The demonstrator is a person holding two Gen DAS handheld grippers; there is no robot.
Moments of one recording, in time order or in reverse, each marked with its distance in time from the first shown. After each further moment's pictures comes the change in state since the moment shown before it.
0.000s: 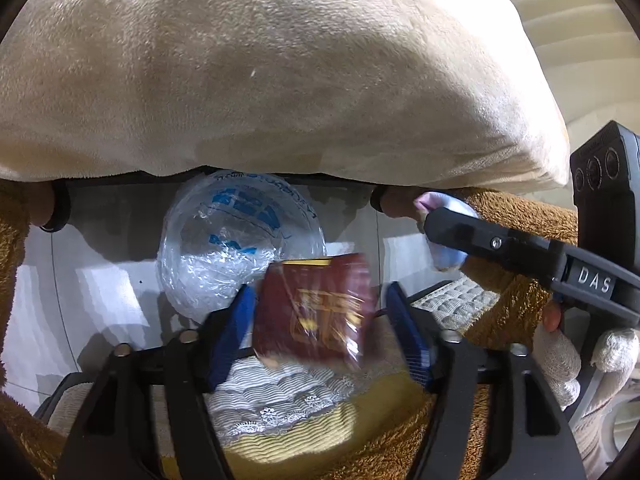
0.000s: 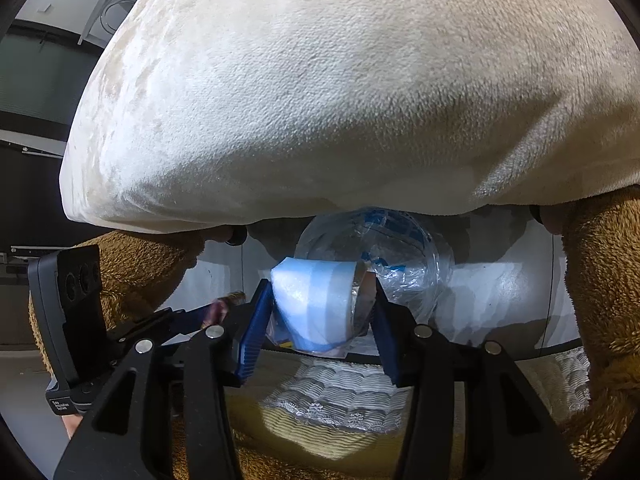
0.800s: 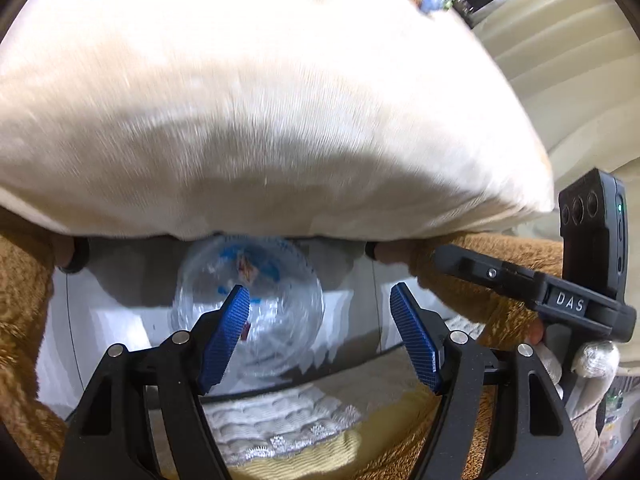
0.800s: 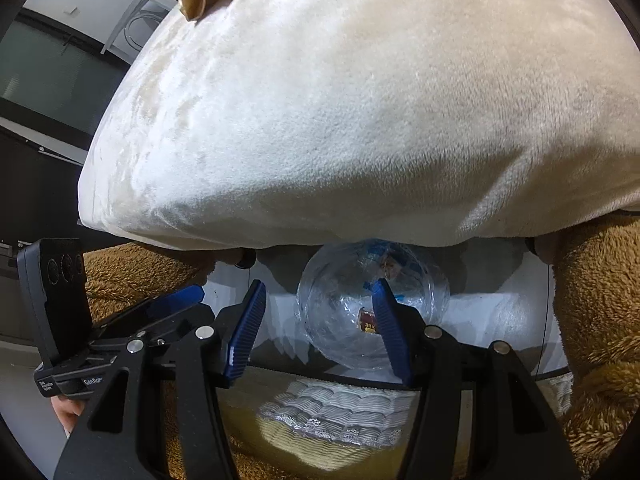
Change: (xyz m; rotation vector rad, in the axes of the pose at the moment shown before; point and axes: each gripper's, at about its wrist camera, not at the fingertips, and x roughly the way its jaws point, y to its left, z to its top) left arm -0.054 -0.003 0.004 0.040 -0.213 -0.013; right arm -0.044 0.004 -0.008 -0.092 -0.162 0.033
